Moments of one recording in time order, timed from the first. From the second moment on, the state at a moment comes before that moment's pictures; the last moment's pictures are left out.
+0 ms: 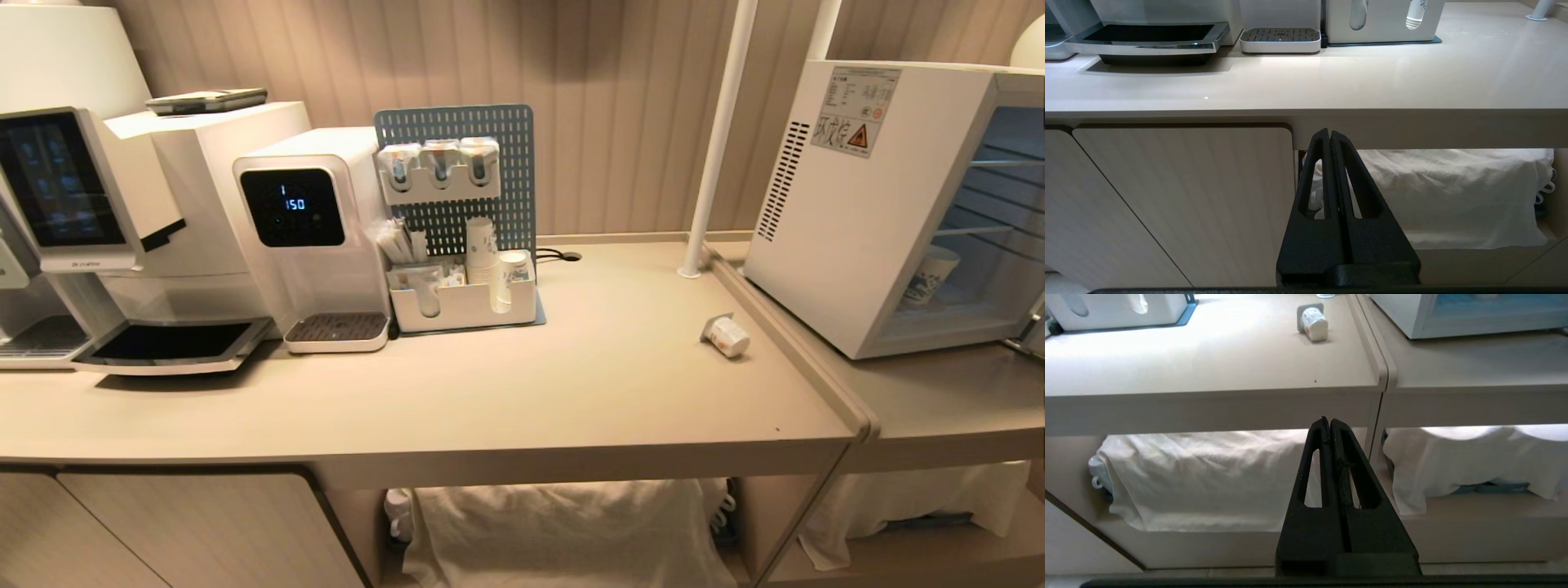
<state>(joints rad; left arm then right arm) 0.00 0.00 0.00 0.00 0.00 -0.02 -0.01 0.01 -0.02 0.08 0.00 -0.03</state>
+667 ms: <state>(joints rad) 0.00 0.00 0.00 0.00 0.00 -0.02 0.00 0.00 -0.04 0.10 0.00 -0.05</state>
